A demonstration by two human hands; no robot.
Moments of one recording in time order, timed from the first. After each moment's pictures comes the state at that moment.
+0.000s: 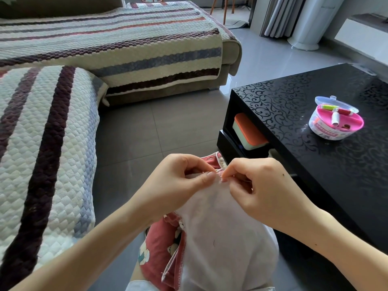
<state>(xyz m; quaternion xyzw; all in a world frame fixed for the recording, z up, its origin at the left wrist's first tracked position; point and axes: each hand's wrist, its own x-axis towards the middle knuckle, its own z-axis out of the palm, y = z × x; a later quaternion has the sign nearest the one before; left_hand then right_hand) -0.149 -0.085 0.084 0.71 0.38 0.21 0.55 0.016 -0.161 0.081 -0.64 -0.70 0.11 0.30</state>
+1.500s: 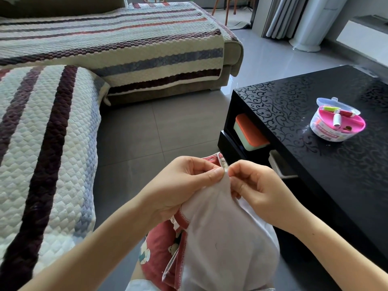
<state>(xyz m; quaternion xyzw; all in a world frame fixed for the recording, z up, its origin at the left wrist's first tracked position) -0.142 -0.084 0.079 0.56 0.36 0.18 0.73 0.025 -0.160 0.049 -0.55 -0.58 0.39 0.46</state>
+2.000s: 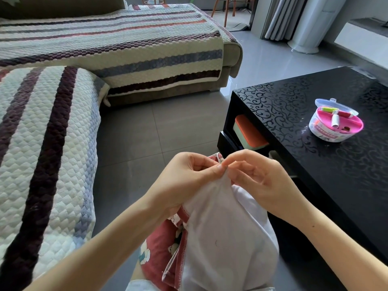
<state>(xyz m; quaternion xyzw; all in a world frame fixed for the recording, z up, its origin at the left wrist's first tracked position) -0.131 -0.085 0.078 0.60 0.40 0.22 0.66 0.030 -0.154 0.056 -0.53 -0.61 0.34 0.49</state>
